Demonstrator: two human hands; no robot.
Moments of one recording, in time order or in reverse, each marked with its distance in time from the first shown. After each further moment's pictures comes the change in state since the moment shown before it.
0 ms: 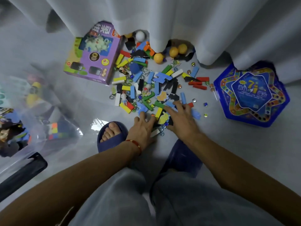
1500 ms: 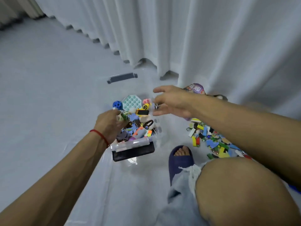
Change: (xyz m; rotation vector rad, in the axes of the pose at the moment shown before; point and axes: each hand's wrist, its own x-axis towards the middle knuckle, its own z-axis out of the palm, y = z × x) left_hand -0.283 -0.183 -0.249 -1.612 0.908 -0.808; right_hand -0.050 -0.380 -0.234 1.018 -0.617 -0.216
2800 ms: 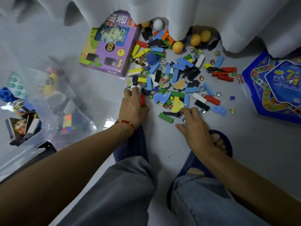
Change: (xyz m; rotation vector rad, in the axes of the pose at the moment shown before) left_hand 0.056 -0.269 0.270 1.293 -0.504 0.664; right_hand -0.031 0.412 -0.164 -0.788 0.791 0.078
